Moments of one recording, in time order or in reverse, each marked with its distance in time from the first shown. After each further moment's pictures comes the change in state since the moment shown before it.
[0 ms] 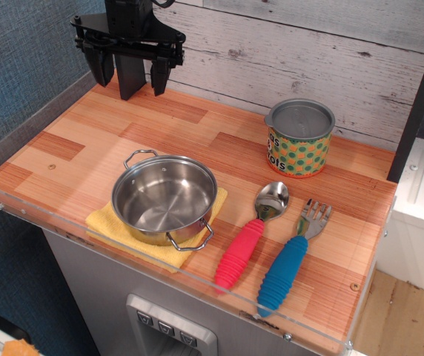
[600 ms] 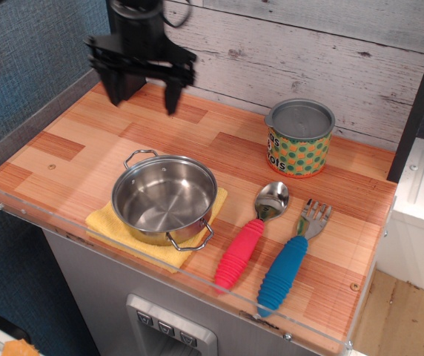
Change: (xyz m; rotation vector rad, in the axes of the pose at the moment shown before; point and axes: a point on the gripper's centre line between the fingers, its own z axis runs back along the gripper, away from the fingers) arm -0.016 -0.025 -0.012 -0.038 0.057 -0.059
